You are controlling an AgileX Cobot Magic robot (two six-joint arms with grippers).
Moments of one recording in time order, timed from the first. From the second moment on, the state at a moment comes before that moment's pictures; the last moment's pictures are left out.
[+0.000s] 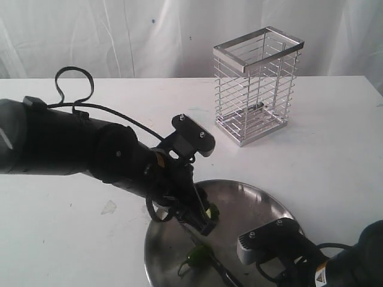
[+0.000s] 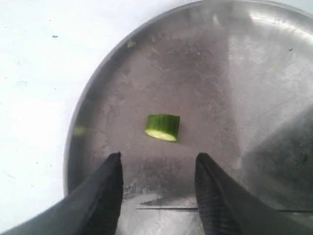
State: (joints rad) left arm -0.72 1.73 -1.01 -0.34 0.29 0.42; right arm 0.75 1.33 -0.40 0.51 0.48 -0.26
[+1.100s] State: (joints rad) left arm -0.72 1.86 -1.01 -0.39 0.32 0.41; right arm 0.75 1.33 -0.40 0.51 0.48 -0.26
